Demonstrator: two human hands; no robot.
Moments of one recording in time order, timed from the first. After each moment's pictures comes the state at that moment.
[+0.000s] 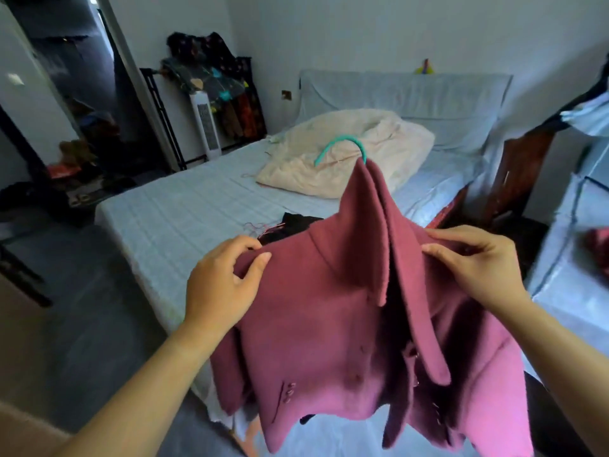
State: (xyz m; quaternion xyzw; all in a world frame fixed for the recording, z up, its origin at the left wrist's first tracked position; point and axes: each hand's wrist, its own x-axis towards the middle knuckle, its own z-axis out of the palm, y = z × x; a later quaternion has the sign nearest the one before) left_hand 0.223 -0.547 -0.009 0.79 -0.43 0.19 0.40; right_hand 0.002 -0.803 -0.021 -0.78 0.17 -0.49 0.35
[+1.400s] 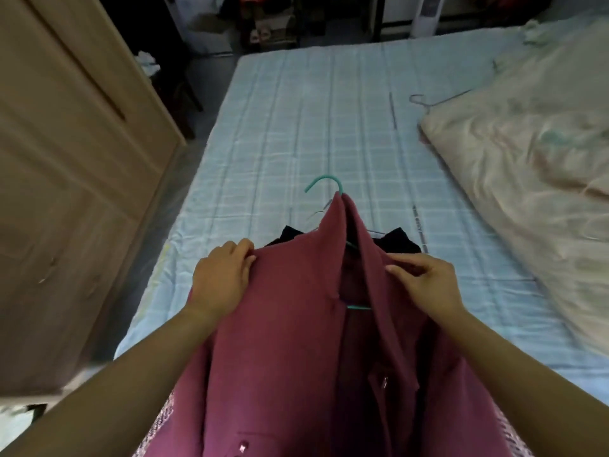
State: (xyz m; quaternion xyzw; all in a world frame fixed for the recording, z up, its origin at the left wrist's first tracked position) left_hand 0.649 -0.850 -0.237 0.99 -0.06 0.08 0.09; right_hand 0.656 -1.189 -0.264 -0.85 0.00 -0.07 0.52
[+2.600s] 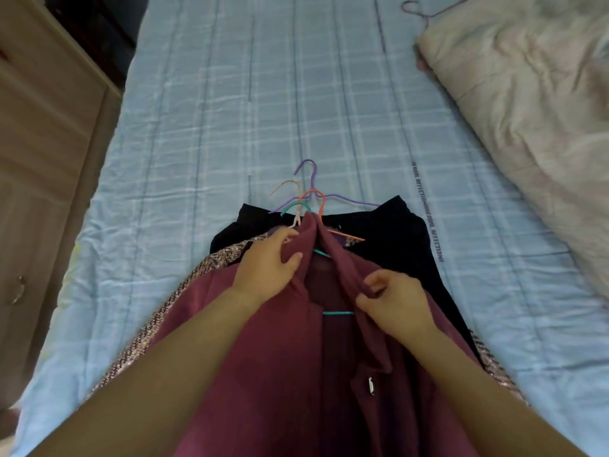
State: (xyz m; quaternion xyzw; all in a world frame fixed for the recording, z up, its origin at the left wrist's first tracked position) left_hand 0.759 -0.945 -0.385 0.94 -0.05 -0.11 0.32; right_hand 0.700 -1.164 -0.385 -0.90 0.15 0.17 0.36
